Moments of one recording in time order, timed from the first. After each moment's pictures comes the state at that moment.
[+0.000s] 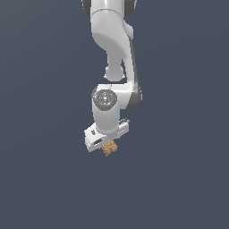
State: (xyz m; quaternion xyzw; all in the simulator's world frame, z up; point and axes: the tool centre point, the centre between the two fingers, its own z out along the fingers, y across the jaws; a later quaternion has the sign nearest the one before) arm 0.062 -0.026 0.090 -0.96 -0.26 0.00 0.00
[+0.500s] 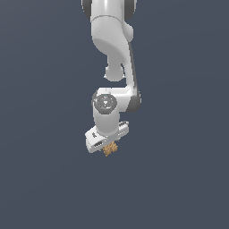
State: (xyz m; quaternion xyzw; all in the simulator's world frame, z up) arm 0.062 -0.027 0.073 -0.96 -0.26 0.00 0.00
